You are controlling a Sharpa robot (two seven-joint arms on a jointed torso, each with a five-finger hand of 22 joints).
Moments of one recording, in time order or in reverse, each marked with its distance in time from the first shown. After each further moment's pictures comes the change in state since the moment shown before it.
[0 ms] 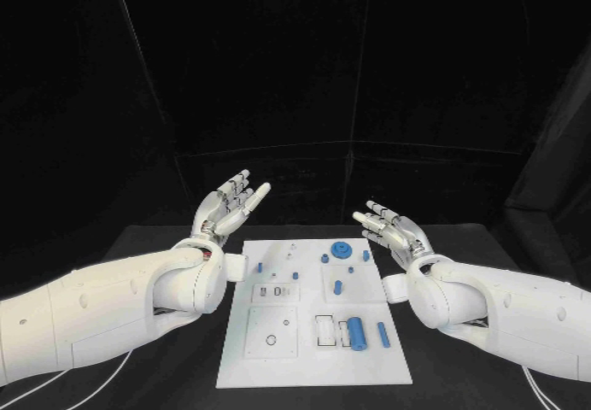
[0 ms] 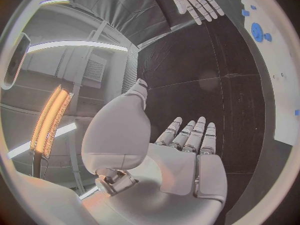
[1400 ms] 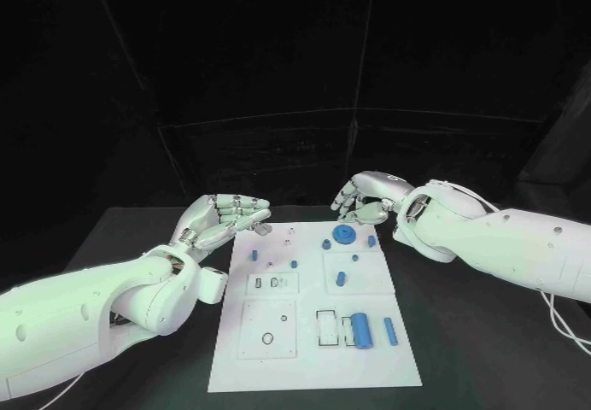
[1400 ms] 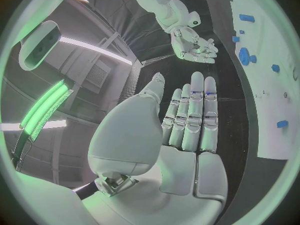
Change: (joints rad) left arm 0.030 -0.141 -0.001 0.129 -0.191 0.246 -0.029; left_hand 0.215 0.077 0.005 -0.157 0.005 0.715 0.064 0.146 0.058 0.917 -0.073 0.167 0.053 0.955 -0.135 0.321 0.182 0.078 0.847 -0.054 0.370 0.156; right arm 0.232 0.080 0.035 -0.151 -1.393 0.220 -0.389; right_hand 0.227 -0.270 0.392 -0.032 0.076 0.848 0.015 0.058 0.039 1.031 -0.167 0.054 0.039 1.222 -0.250 0.359 0.210 0.131 0.809 -0.194 0.801 0.385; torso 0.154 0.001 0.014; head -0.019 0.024
